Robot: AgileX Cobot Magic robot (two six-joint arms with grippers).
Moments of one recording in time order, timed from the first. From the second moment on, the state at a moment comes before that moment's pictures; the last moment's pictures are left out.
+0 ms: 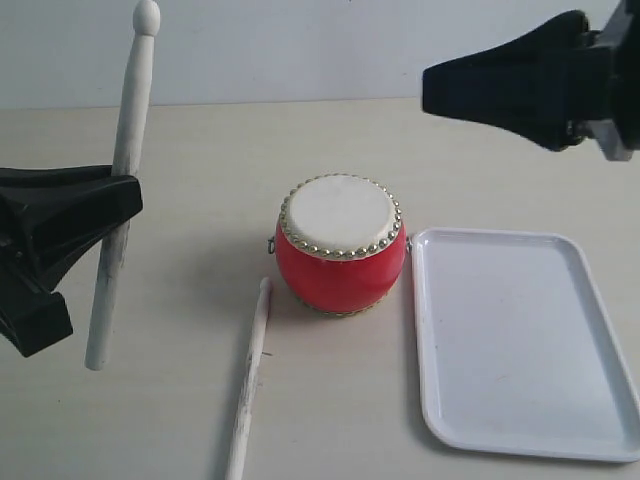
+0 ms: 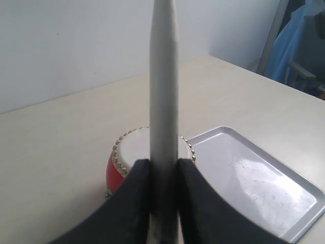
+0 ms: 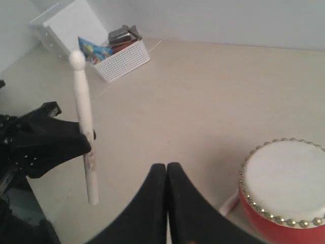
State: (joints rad) left arm -0.70 0.83 -0.35 0.47 -0.22 -0.58; right arm 0.27 0.97 -0.74 1.19 0.65 -0.92
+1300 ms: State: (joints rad) left arm -0.70 0.83 -0.35 0.47 -0.15 -0.58; right arm 0.77 1.82 -0.98 0.25 0.43 0.19
